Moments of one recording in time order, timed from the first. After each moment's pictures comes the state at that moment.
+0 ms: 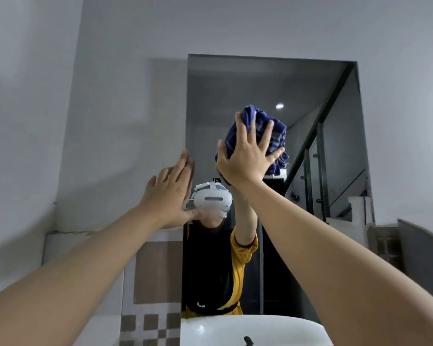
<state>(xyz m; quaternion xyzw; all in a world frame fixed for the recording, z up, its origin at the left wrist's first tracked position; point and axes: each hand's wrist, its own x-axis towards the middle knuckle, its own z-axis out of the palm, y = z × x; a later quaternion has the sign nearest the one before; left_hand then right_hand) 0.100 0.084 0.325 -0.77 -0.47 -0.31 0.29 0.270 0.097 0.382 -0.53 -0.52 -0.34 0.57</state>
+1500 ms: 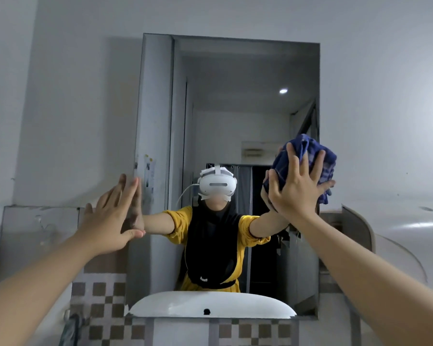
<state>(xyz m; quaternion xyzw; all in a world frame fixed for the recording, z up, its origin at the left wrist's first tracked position) 0.112 0.074 0.241 -0.72 -0.57 -0.33 0.21 0.479 0.066 0.291 -0.57 -0.49 -0.36 0.56</state>
